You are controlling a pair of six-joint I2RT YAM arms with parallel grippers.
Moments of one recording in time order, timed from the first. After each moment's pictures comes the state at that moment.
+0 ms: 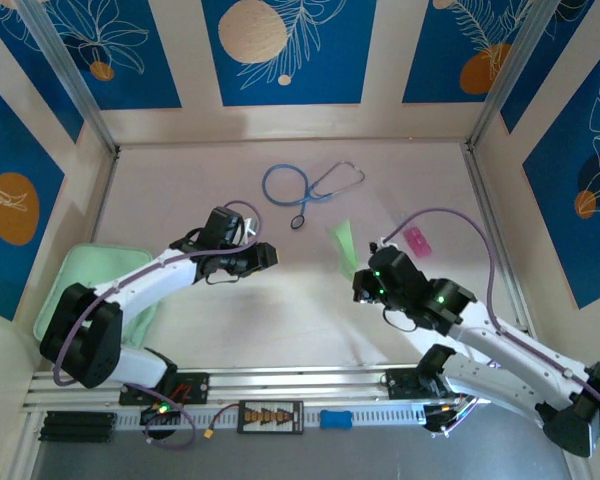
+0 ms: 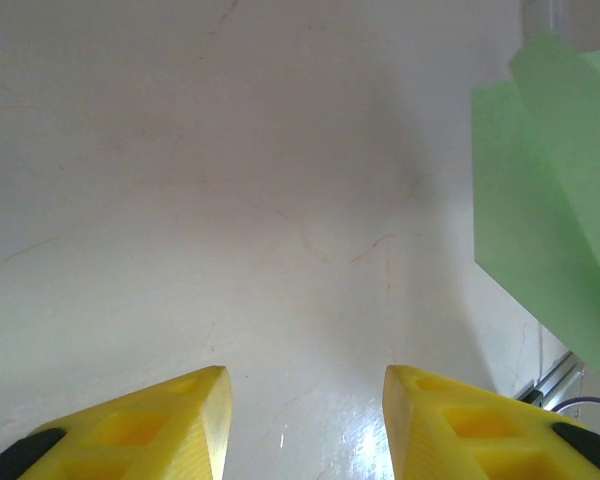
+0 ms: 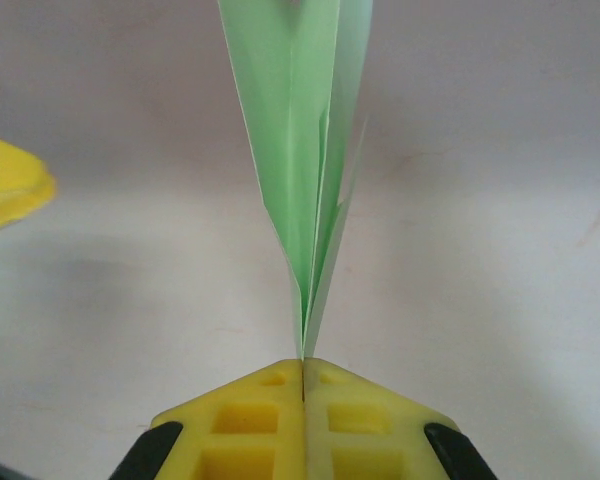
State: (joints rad) left arm -0.53 1.39 0.83 -0.33 0.42 -0.76; right arm 0.81 0.85 0.72 -0.73 0.17 0.76
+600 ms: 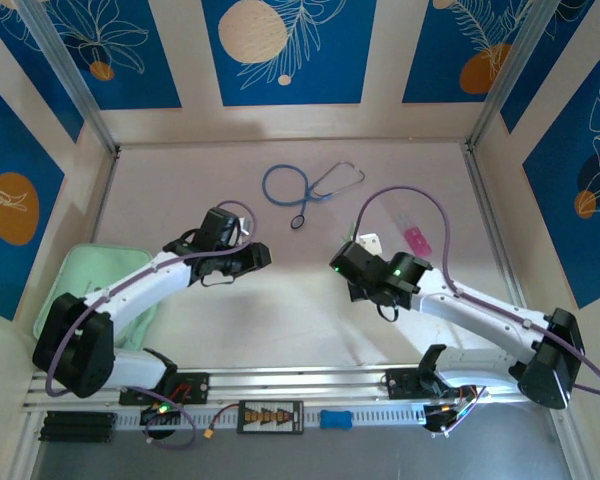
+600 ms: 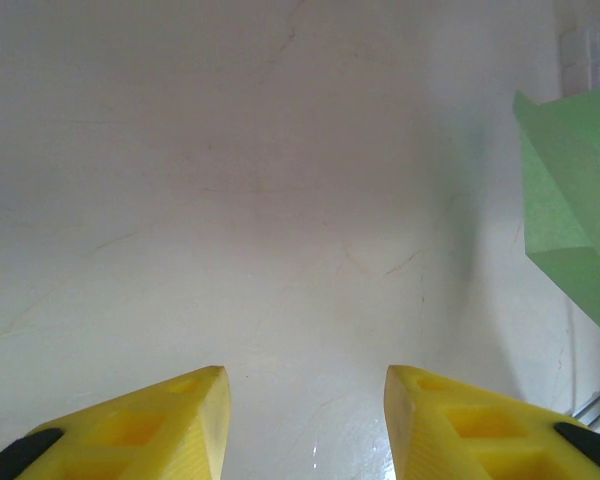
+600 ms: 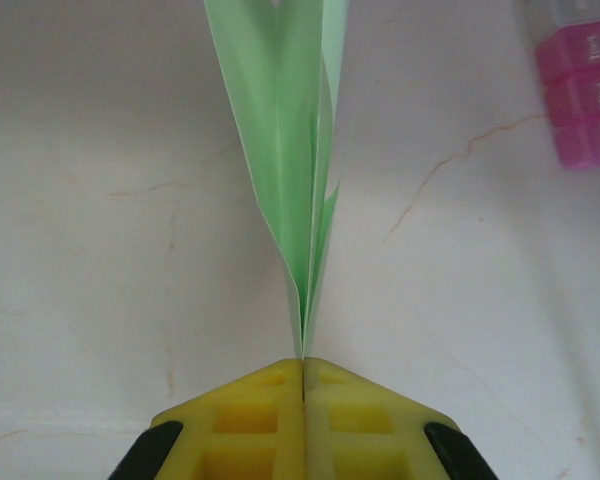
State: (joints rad) left arm -0.52 1.34 0.83 -0.40 0.32 -0.75; right arm 0.94 1.17 0.95 -1.04 0.48 0.66
